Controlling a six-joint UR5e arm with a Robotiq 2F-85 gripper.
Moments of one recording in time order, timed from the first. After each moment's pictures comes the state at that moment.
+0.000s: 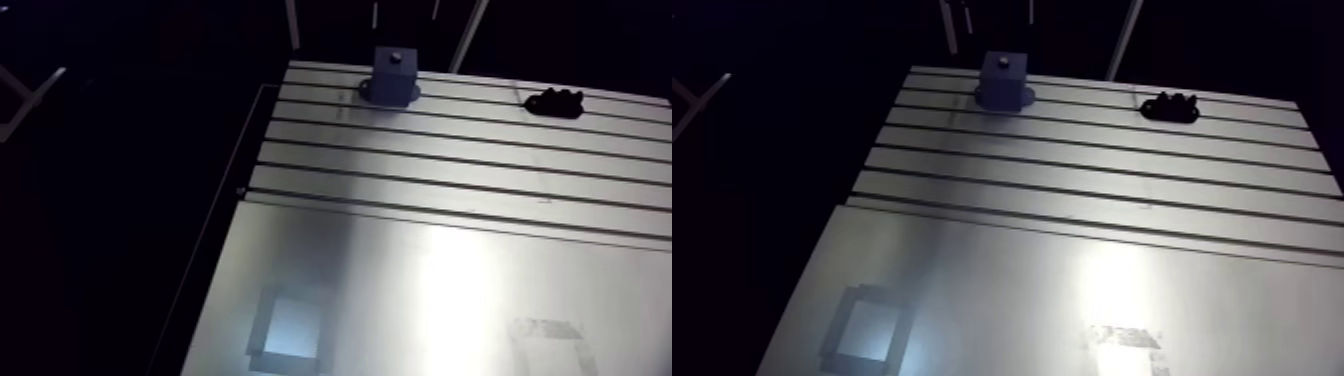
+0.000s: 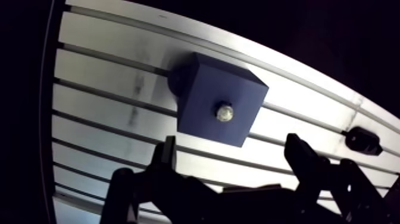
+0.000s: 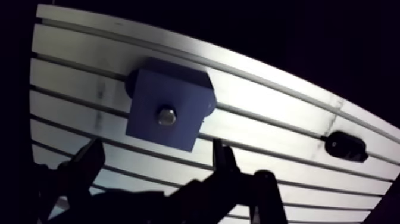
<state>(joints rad) 0.11 -0.99 1.33 -1.86 -1.63 -1.77</state>
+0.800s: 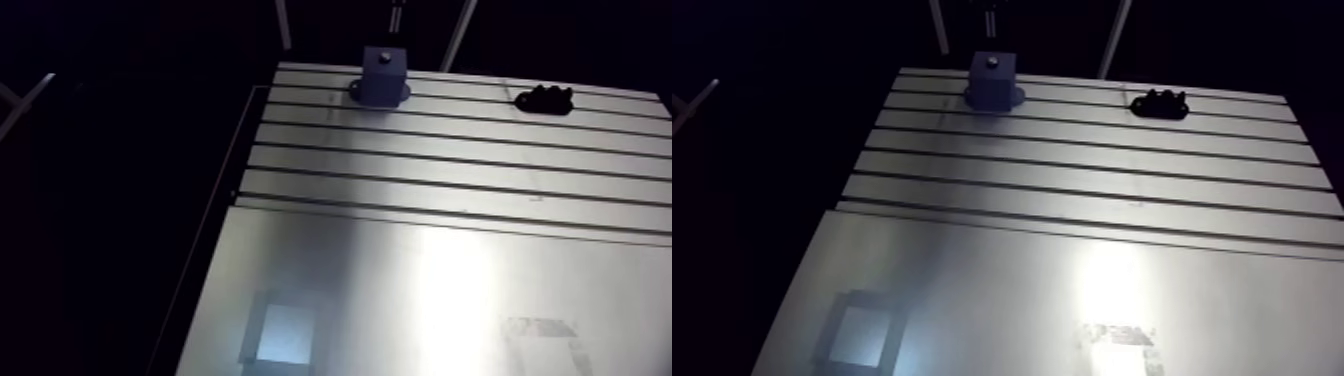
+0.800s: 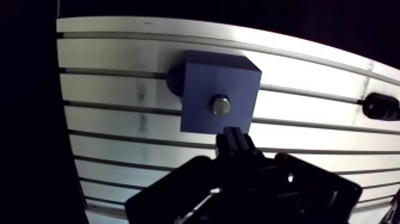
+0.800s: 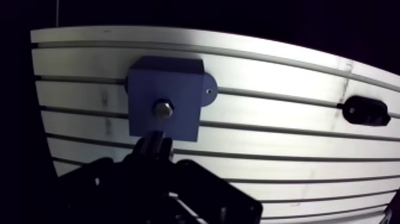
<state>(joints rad) 0.08 -0.99 1.31 -1.82 -1.58 -1.61</state>
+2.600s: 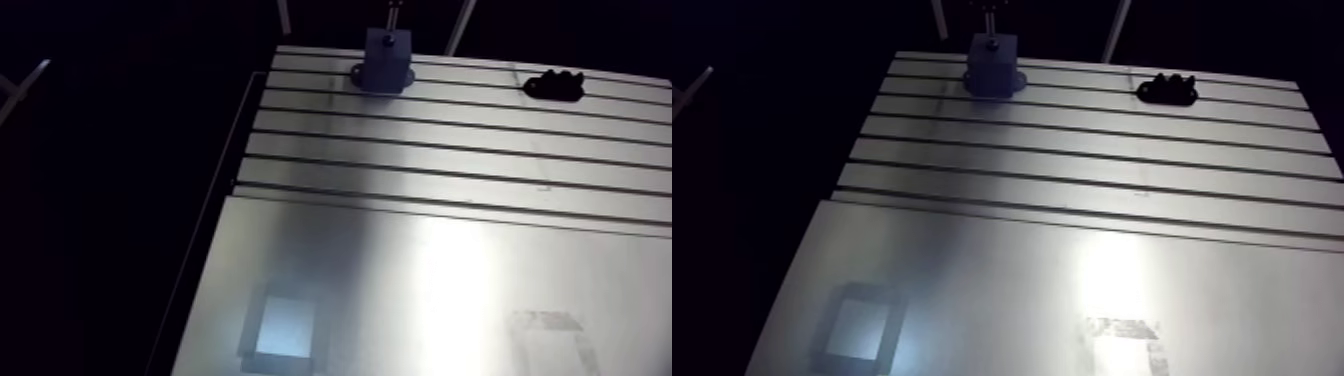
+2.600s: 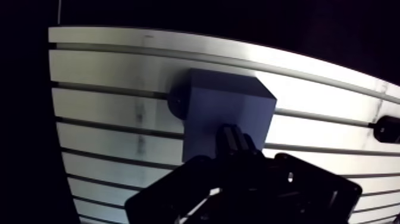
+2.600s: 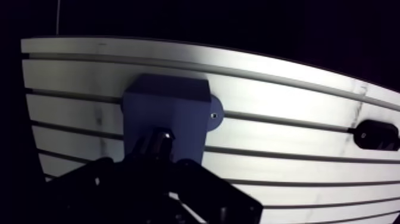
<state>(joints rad) 0.08 -0.94 1.35 -1.92 -1.57 -1.63</state>
